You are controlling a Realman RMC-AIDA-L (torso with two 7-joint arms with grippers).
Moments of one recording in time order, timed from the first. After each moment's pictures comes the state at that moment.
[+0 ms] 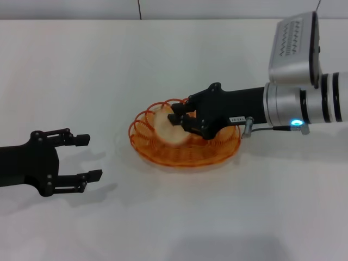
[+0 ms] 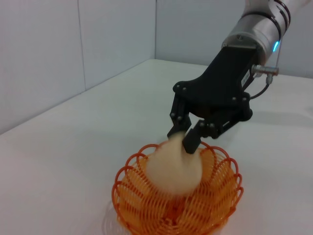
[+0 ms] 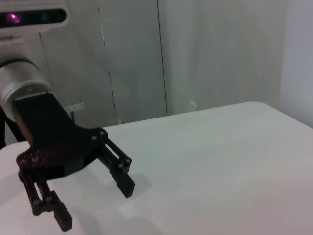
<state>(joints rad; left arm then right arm) -0.30 -2.07 0.69 0.96 2.08 1.76 -1.23 0.58 2.03 -1.66 -0.91 -1.50 -1.01 1.58</state>
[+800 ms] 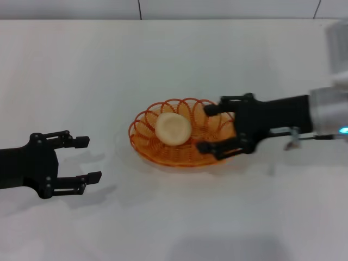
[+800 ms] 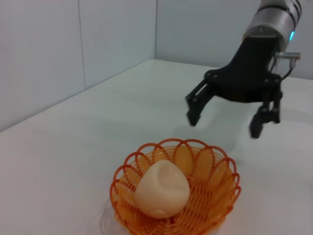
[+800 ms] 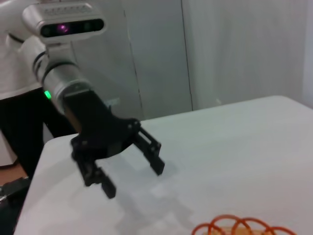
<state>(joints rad) -0.29 -2.07 0.69 0.96 2.08 1.76 -1.23 0.52 2.01 -1.46 -0.93 -1.61 -1.29 1.55</state>
